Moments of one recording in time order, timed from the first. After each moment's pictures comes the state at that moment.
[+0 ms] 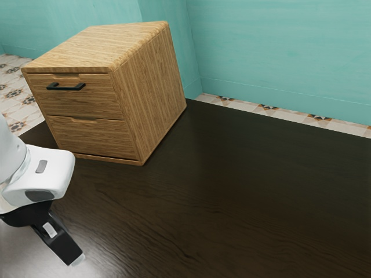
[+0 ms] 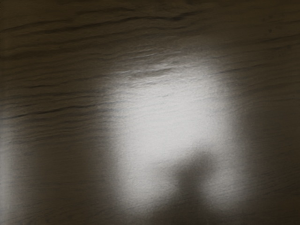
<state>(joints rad) -0.09 -0.86 -0.09 -2.31 0.05 1.59 0.01</state>
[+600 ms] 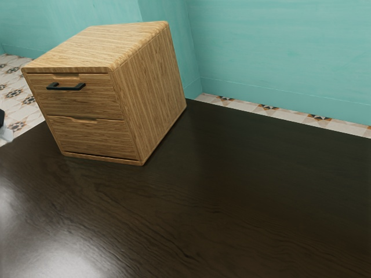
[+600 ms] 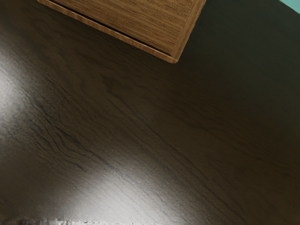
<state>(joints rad) 0.48 -0.87 -0.03 -2.09 -0.11 1.71 -0.31</state>
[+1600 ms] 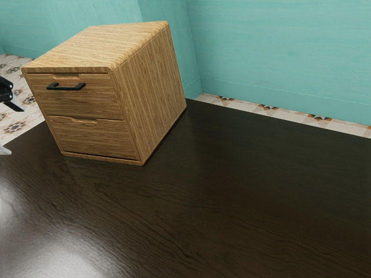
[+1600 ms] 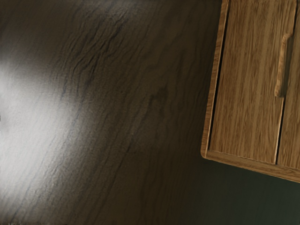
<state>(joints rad) 0.58 -0.74 -0.10 -2.08 -0.13 1.86 -1.53</state>
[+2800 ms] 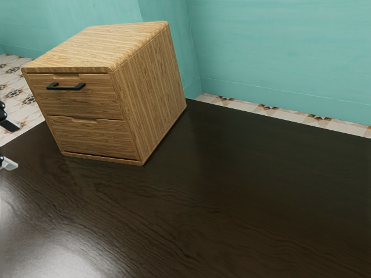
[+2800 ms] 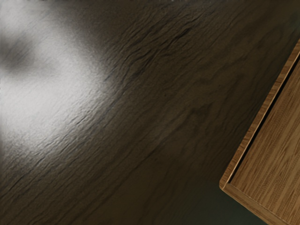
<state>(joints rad) 0.53 -0.75 -0.03 -2.16 -0.12 1.86 -1.85</state>
